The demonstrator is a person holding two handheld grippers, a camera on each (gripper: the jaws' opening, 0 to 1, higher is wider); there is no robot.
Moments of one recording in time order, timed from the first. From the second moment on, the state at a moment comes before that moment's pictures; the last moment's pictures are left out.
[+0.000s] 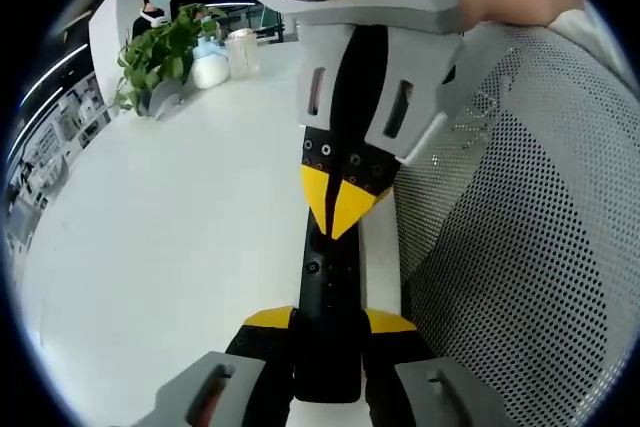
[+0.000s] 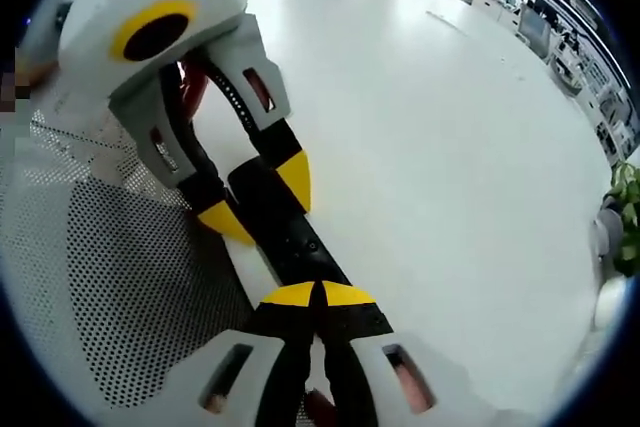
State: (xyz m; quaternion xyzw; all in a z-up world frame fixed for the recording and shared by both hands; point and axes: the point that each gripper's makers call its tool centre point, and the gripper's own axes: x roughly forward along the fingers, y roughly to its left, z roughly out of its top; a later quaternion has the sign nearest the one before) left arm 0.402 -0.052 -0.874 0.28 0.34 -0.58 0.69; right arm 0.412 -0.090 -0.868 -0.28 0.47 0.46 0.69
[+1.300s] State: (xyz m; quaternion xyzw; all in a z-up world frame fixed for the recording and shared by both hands) left arm 0.401 -0.052 -0.874 0.28 0.34 -0.58 0.68; right arm 0.412 -0.090 -0.868 -0.28 0.48 0.46 0.69
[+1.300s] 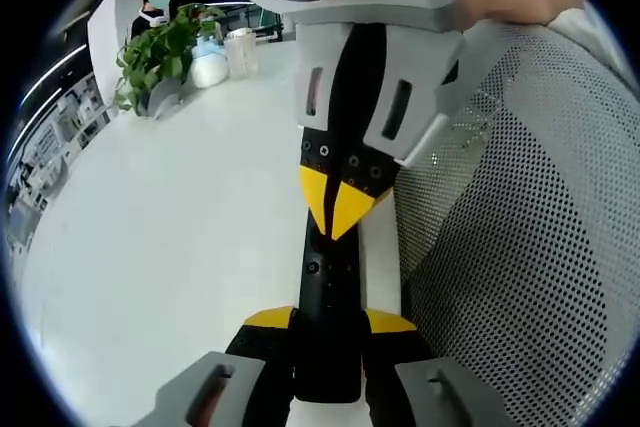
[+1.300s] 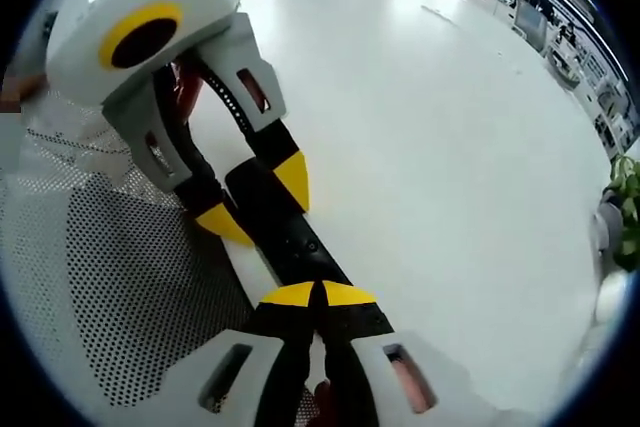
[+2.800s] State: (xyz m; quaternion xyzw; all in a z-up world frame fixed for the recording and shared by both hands) left arm 0.392 -0.068 -0.875 0.30 0.34 -0.59 0.67; right arm 0.416 -0.082 -0.862 -0.26 0.48 0.46 0.70
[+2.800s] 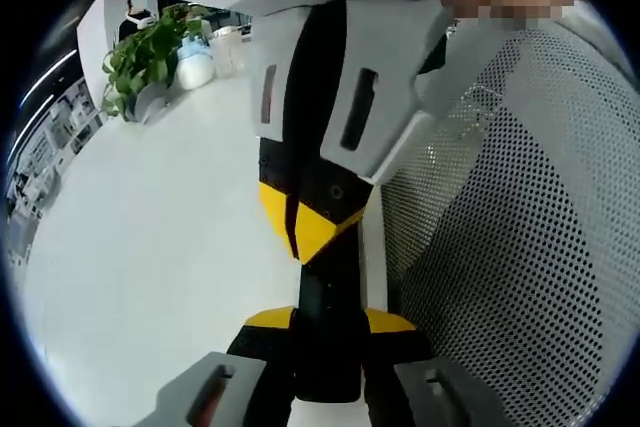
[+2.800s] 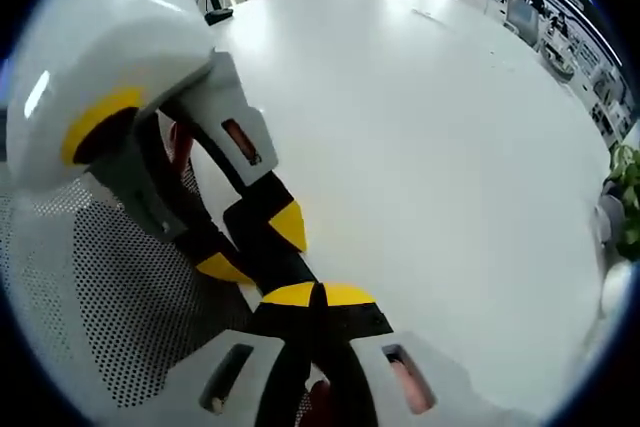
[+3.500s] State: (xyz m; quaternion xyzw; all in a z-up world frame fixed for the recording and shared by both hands) left arm 0.393 -0.069 -0.875 0.29 0.34 -0.59 0.67; right arm 0.413 -0.080 -0.870 -0.28 0.47 0.46 0.70
